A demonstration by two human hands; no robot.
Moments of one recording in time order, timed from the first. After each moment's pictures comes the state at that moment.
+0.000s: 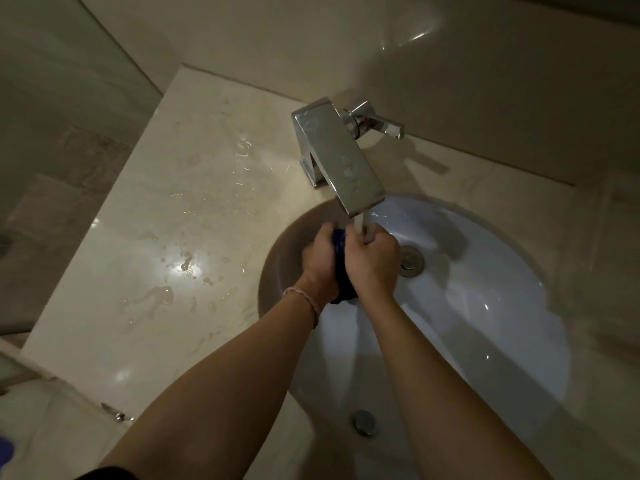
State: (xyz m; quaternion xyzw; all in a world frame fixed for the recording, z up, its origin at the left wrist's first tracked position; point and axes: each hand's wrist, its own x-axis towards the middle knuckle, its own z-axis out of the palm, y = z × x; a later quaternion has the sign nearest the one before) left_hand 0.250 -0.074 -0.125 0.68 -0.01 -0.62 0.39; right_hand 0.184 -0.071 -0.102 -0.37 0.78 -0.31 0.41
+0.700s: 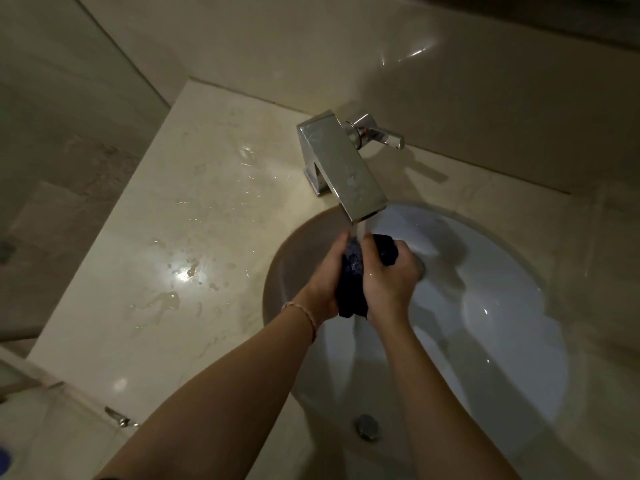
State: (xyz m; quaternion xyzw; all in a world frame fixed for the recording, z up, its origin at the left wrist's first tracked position) left_hand 0.254 -0.063 -0.112 0.56 -0.06 -0.77 0.32; right_hand 0.171 -0.048 -0.086 -0.26 0.73 -0.43 0.45
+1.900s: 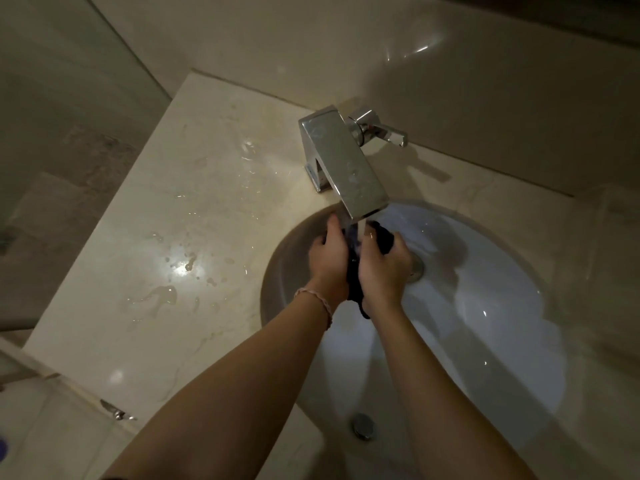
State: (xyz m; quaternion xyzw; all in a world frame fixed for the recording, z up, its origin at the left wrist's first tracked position) left_hand 0.238 -0.082 -0.109 0.68 -0.01 -0.61 0.41; right_hand 0.176 -0.063 -0.091 -0.28 0.75 -0.40 0.45
